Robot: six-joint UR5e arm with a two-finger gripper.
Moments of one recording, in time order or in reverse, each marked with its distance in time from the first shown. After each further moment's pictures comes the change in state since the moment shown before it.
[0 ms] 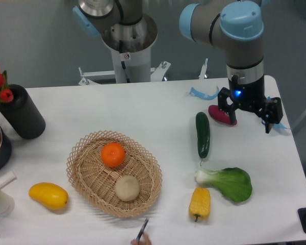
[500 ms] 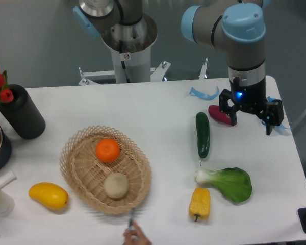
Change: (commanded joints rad) arm -0.008 -0.028 -0.008 0.017 0.009 0.006
